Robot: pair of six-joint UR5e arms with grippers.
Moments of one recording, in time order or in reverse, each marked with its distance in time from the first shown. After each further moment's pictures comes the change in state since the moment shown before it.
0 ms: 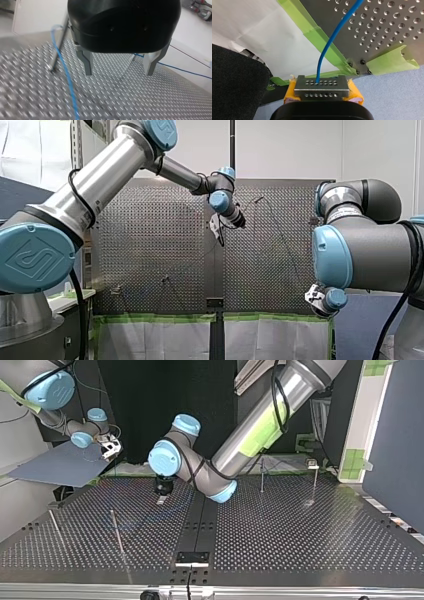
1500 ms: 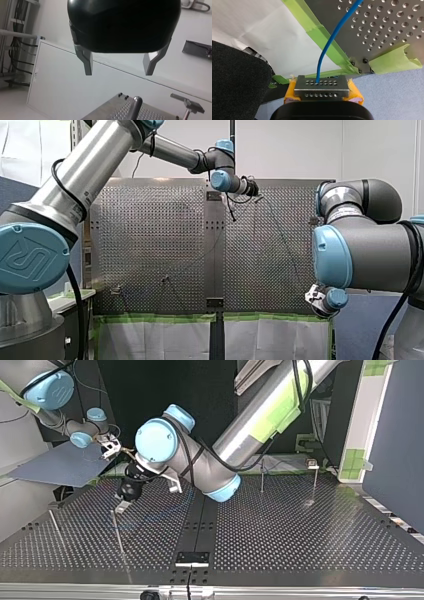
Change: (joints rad) left arm -0.041 0.121 0.000 0.157 0.174 0.097; right arm -0.004 -0.001 -0.001 0.018 -0.008 -0.012
